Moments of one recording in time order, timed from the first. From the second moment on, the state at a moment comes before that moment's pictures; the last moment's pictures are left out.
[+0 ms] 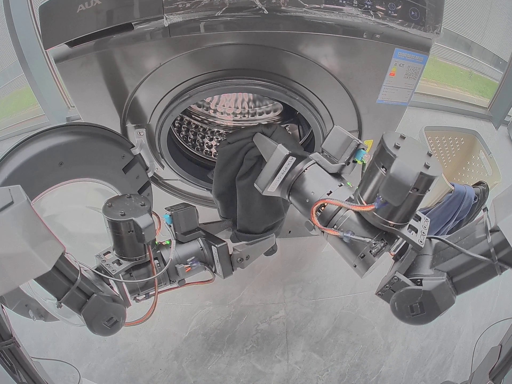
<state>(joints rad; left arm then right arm) -0.56 1.90 -0.59 -1.21 -0.32 -0.25 0.88 1.92 -1.00 -1.20 -0.29 0.42</state>
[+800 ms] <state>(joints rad) -0.59 2.02 -0.69 -1.29 -0.23 -0.25 0.89 1.90 -0.96 -1.23 -0.29 0.42</state>
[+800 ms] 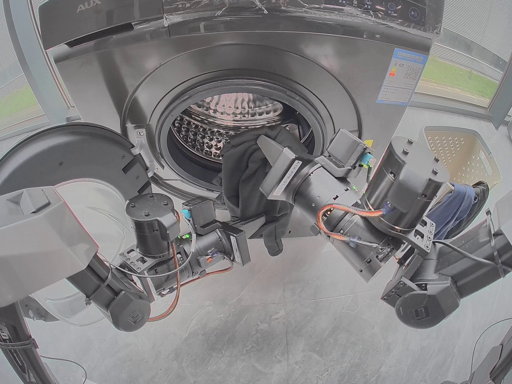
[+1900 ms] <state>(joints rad) -0.61 2.02 -0.72 -1.30 -0.22 -0.27 0.89 1.89 -0.95 -1.23 -0.29 0.42</state>
